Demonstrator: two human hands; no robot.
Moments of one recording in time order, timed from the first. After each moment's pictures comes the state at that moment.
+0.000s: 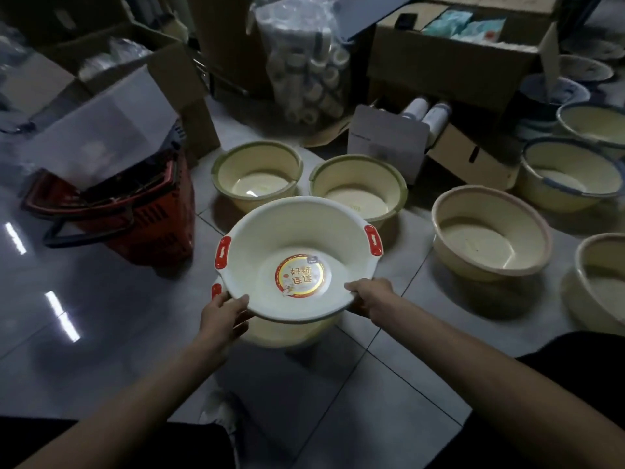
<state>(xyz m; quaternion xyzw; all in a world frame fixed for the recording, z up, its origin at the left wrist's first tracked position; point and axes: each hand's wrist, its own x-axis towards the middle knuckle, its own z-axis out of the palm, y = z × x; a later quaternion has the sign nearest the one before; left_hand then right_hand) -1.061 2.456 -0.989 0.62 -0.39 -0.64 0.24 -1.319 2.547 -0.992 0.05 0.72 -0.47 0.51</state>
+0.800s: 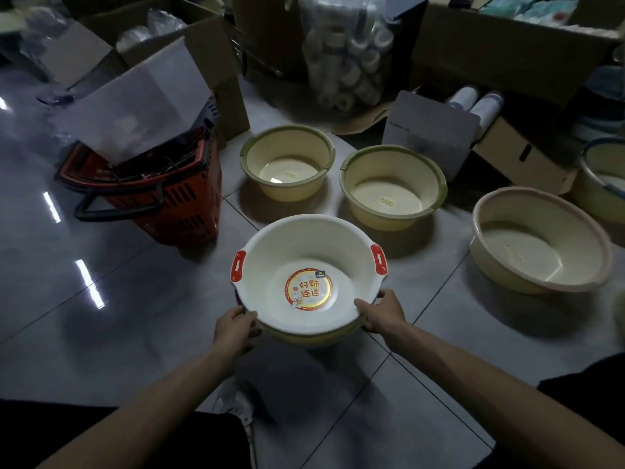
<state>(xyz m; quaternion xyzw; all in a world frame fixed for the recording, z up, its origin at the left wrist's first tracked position) -1.027 2.446 -1.053 0.71 -0.38 -0.57 0.19 -1.294 2.538 -1.076 -0.12 0.79 -0.38 0.46</state>
